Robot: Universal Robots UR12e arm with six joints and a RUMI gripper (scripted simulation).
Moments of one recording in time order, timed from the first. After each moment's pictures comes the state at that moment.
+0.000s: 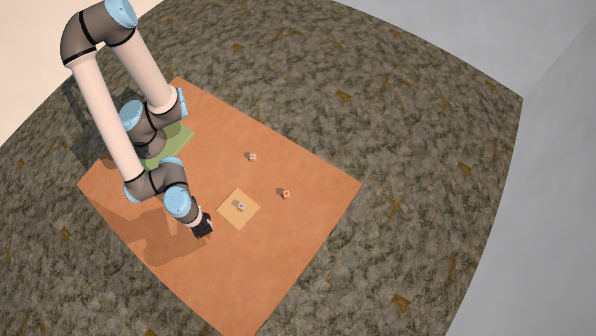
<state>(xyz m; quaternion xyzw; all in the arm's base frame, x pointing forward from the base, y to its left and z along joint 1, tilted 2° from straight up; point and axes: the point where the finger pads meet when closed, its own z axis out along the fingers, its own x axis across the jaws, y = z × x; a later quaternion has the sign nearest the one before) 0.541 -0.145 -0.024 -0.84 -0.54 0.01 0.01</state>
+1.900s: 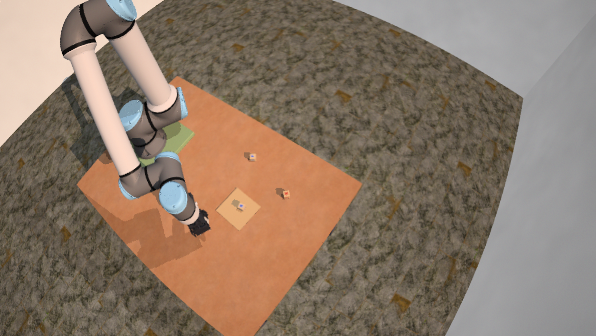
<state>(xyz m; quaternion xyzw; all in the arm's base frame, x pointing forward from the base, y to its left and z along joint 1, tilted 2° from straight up) 0.542 -0.146 0.011 -0.84 -0.54 0.01 0.01</state>
